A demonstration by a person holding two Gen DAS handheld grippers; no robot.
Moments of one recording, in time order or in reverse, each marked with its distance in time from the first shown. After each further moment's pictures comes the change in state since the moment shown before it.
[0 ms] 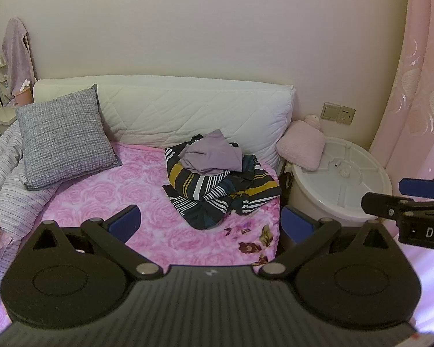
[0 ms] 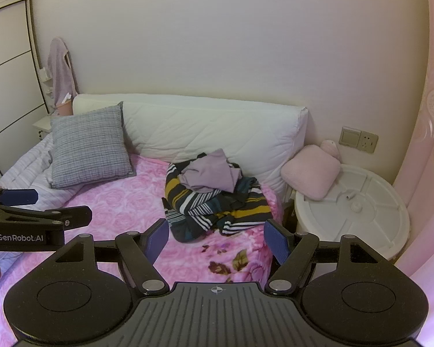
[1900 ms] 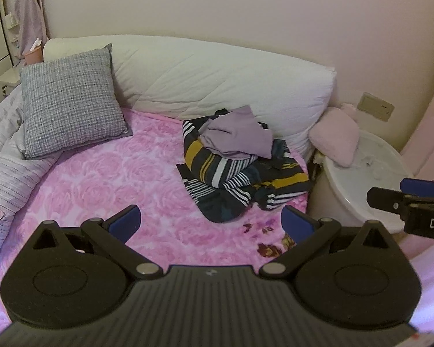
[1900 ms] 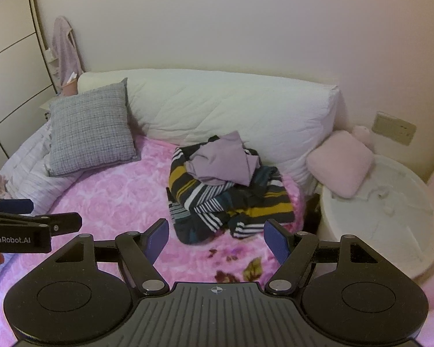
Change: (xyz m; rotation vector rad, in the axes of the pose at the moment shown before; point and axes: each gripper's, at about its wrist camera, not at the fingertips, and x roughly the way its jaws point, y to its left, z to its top) left arm 0.123 0.035 0.028 -0.117 0.146 0.069; right arm 0.144 -0.033 0.036 -0.023 0.120 0.098
